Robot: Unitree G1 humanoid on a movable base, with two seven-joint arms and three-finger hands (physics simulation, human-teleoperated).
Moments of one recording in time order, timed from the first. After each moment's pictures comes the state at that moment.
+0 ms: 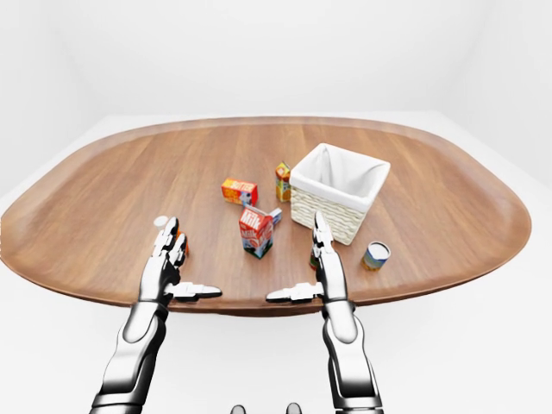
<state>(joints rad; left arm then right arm) 0.00 0.02 0.04 0.02 -0.03 -0.02 -0.06 0.06 0.00 0.02 -0.09 -0.05 -0.02 0.06</state>
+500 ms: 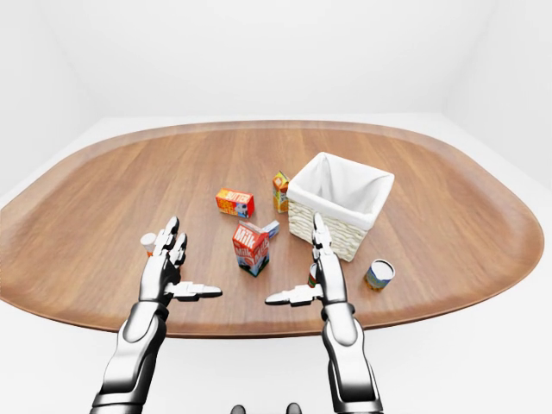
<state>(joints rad) 0.00 0.02 0.04 0.02 -0.03 -0.02 -0.06 0.08 0.00 0.03 -0.12 -0.07 -0.01 0.06</state>
